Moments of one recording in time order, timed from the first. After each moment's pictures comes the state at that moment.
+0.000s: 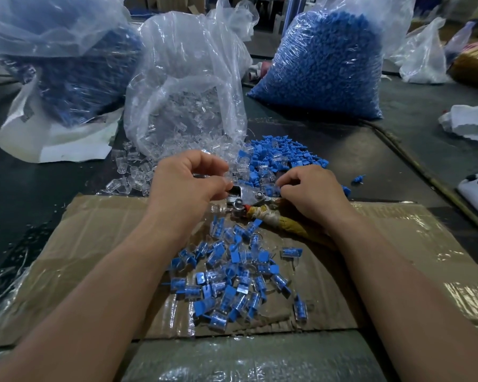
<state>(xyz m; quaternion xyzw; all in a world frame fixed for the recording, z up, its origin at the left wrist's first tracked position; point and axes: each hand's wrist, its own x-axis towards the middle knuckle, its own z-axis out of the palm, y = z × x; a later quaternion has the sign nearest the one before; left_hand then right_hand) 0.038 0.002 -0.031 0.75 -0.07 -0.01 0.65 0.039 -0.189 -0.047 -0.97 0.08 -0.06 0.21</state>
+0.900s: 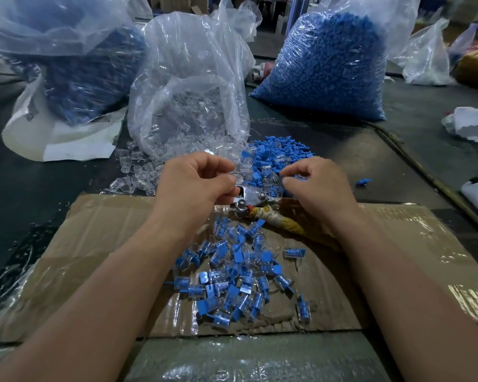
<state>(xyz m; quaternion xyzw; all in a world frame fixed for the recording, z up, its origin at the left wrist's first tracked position) 0.036 0.001 -0.029 0.72 -0.08 -0.04 0.69 0.033 -0.187 -0.045 -0.95 0.08 -0.15 0.26</state>
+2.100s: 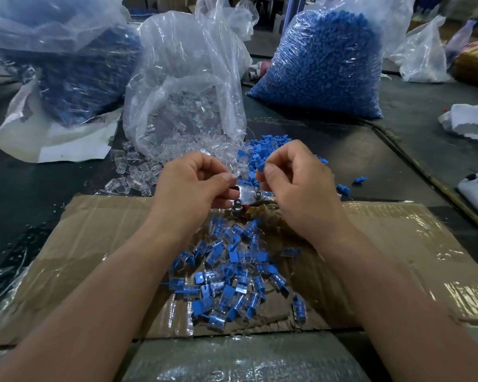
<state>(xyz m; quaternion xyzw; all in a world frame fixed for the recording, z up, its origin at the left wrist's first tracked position) 0.036 -0.003 -0.032 0.71 -0.09 -0.05 0.70 0.005 -0.145 -0.025 -0.88 0.00 -0.21 0.43</state>
